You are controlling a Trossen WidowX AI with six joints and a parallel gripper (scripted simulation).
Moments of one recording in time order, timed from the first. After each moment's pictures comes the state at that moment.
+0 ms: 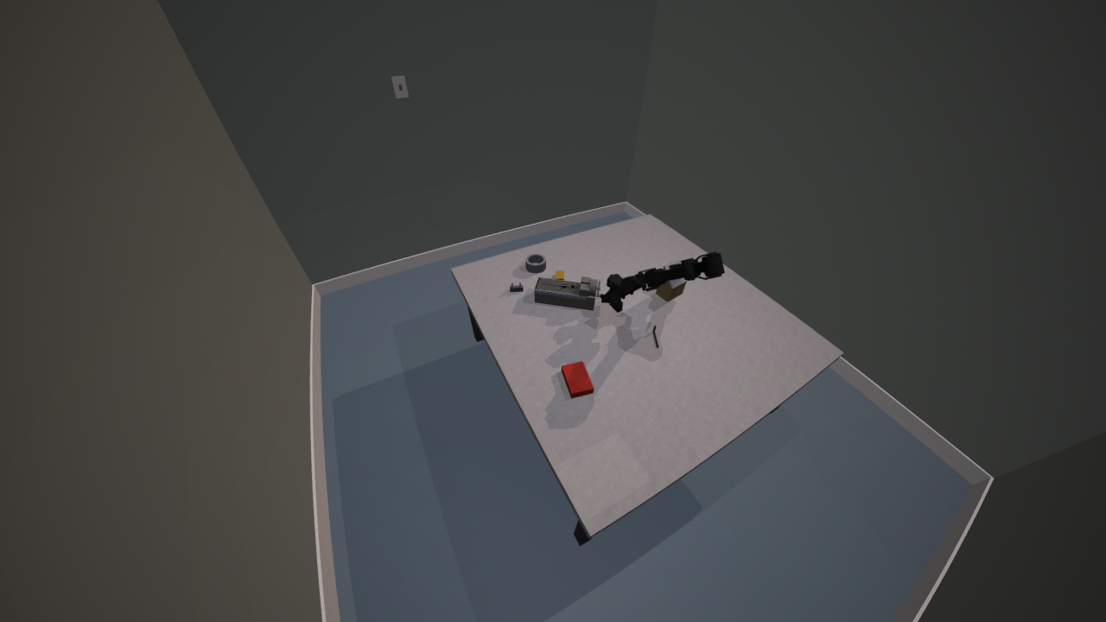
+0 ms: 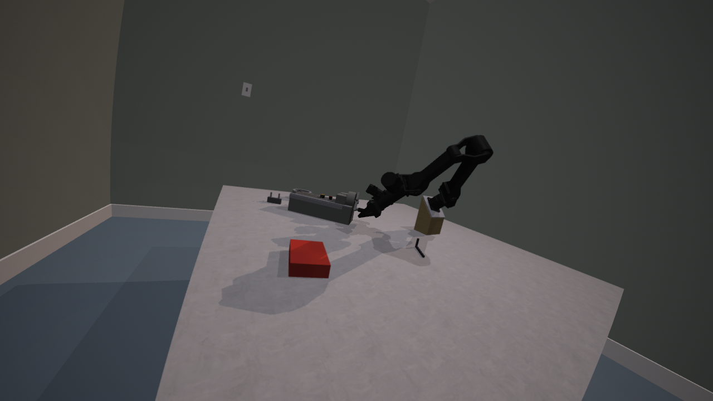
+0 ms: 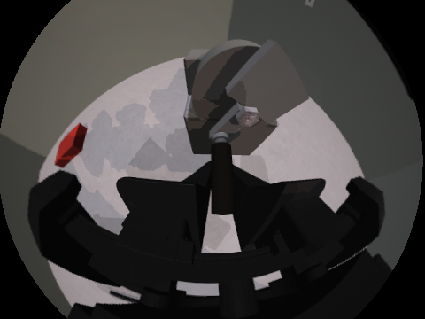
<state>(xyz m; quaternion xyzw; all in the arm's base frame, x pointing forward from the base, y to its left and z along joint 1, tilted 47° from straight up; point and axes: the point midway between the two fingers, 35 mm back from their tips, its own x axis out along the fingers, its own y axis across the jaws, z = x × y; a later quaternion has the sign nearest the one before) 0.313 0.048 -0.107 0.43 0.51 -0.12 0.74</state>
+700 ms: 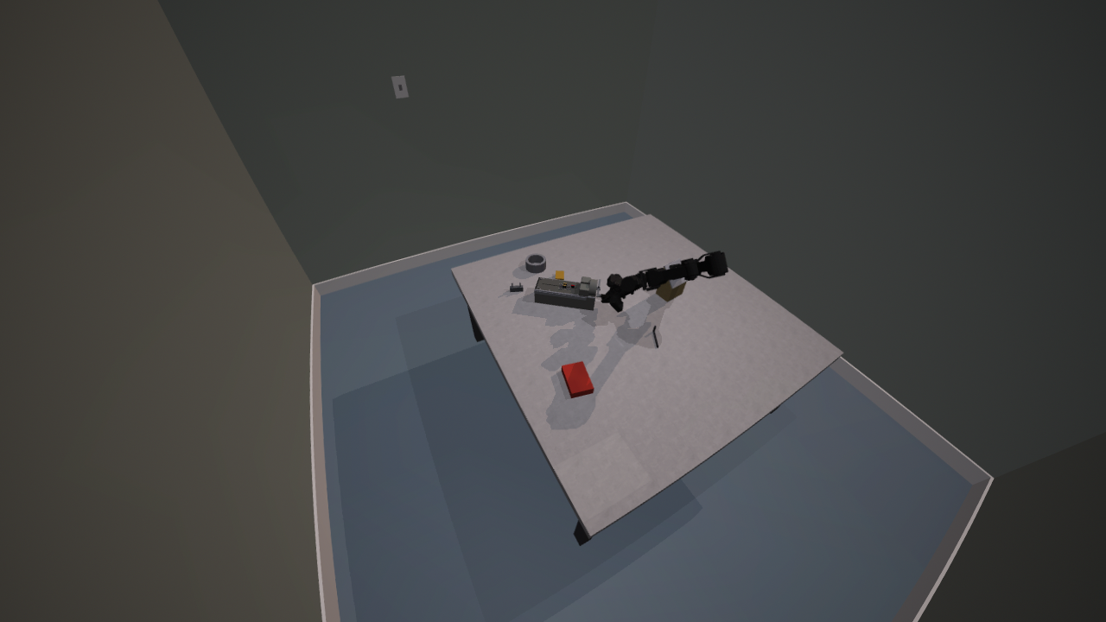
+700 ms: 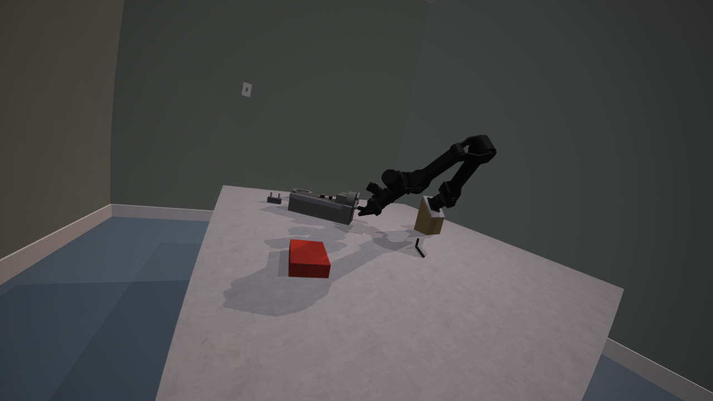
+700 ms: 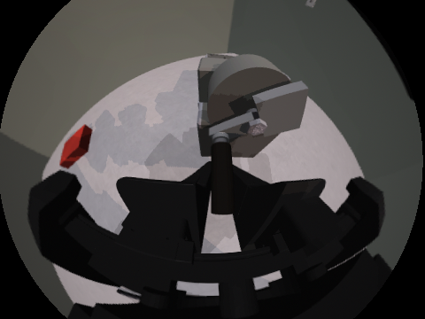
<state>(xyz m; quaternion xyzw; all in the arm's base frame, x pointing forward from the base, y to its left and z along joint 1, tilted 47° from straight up) 0.319 0.048 -0.096 0.43 0.51 -0.11 0.74</state>
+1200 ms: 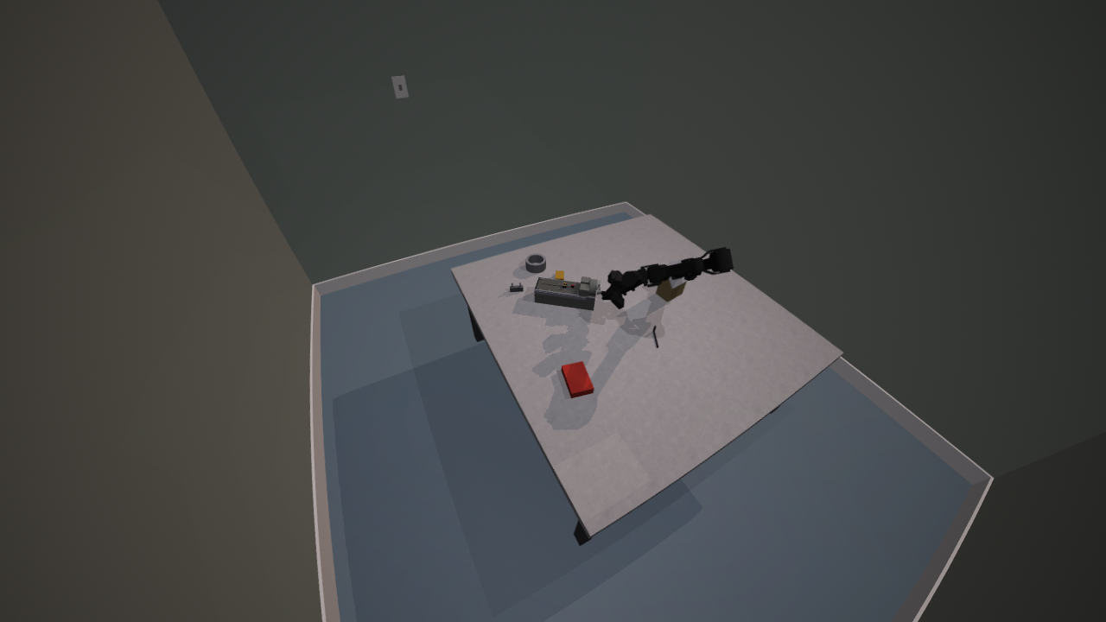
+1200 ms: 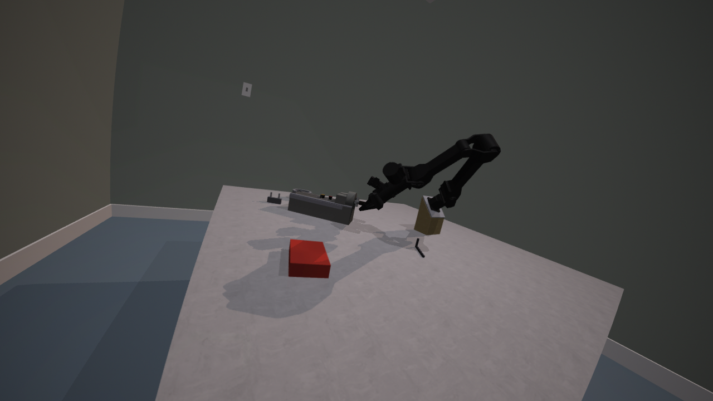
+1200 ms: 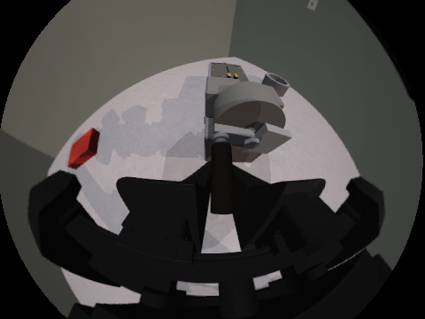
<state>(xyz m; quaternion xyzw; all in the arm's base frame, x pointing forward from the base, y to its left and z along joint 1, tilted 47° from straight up) 0.325 0.035 -0.078 0.43 0.50 -0.11 0.74</state>
